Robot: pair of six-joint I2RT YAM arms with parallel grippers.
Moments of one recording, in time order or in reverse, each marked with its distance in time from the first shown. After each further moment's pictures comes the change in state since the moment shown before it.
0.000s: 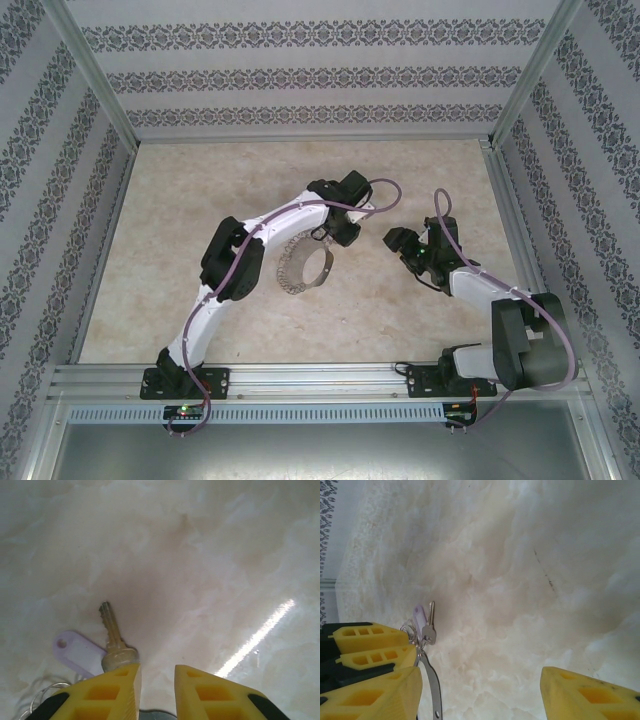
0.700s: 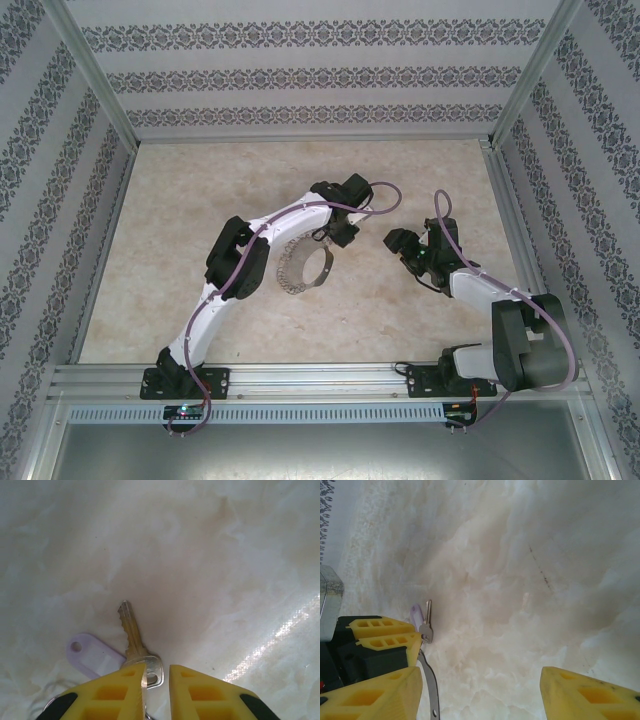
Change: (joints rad) left arm 0.000 0.043 0.022 -0.018 -0.073 0.007; right arm 0.000 -0.005 -0.009 0.000 0.004 0.000
